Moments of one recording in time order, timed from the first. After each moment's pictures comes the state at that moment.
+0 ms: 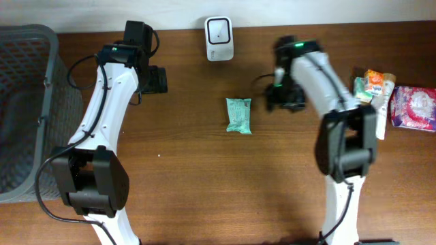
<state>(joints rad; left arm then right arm) -0.13 2.00 1.84 -1.10 -0.24 -0.20 0.25 2.26 1.93 -1.29 -0.01 0.24</state>
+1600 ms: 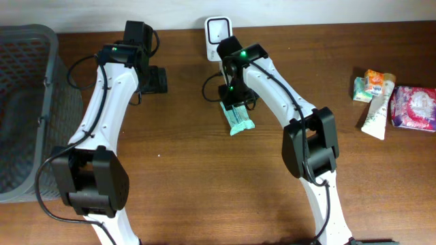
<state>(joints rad) -0.13 2.00 1.84 -1.10 -0.24 -0.20 0.44 2.40 2.15 -1.23 -0.07 0.11</state>
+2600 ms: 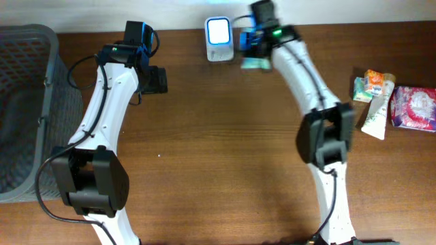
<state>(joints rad) -0.13 2.00 1.84 -1.10 -0.24 -0.20 0.23 2.47 2.38 -0.90 0.08 0.32</state>
